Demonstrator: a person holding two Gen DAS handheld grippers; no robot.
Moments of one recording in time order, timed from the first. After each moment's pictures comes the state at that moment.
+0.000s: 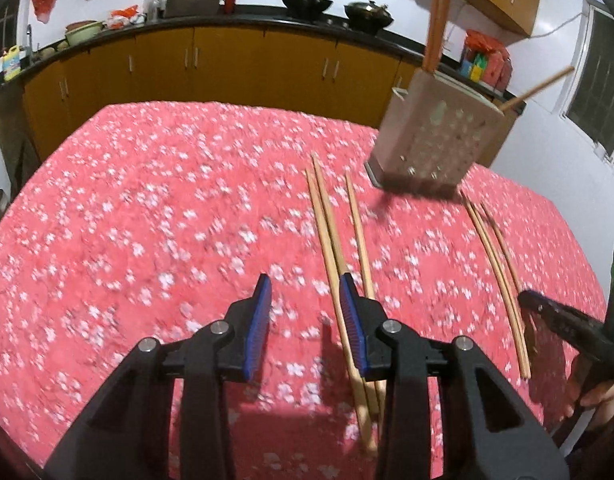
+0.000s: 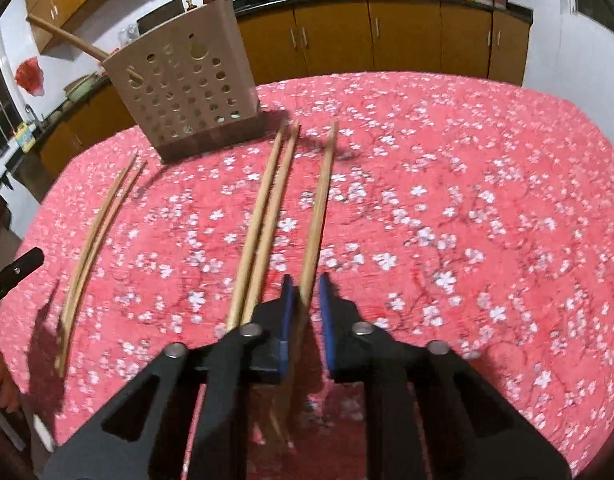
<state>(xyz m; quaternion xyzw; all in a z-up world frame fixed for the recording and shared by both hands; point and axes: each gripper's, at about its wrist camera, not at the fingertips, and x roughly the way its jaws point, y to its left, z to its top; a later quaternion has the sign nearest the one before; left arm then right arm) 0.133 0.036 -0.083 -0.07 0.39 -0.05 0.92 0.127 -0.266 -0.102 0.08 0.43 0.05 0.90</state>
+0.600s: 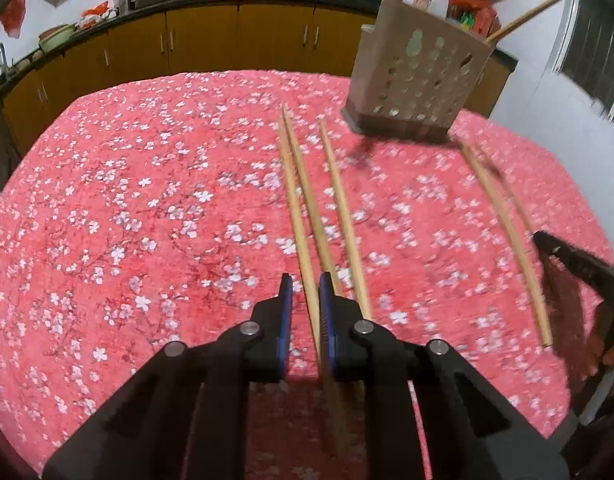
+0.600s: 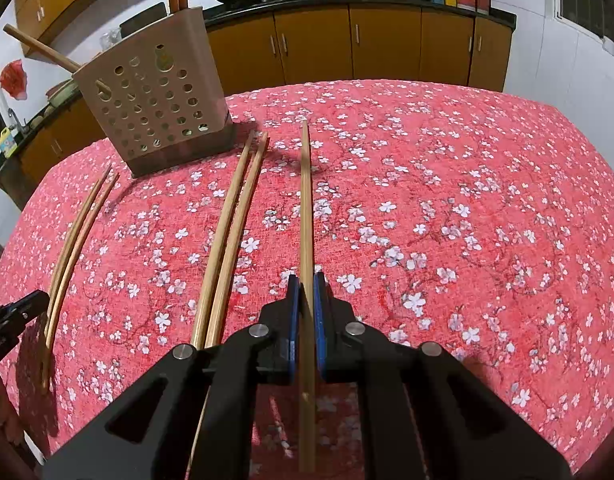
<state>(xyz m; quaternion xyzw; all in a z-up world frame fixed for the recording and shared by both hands) 0.148 0.006 -0.103 -0.02 0.44 -0.07 0.90 0.134 -0.278 -0.101 0.08 0.42 0.01 0.90</state>
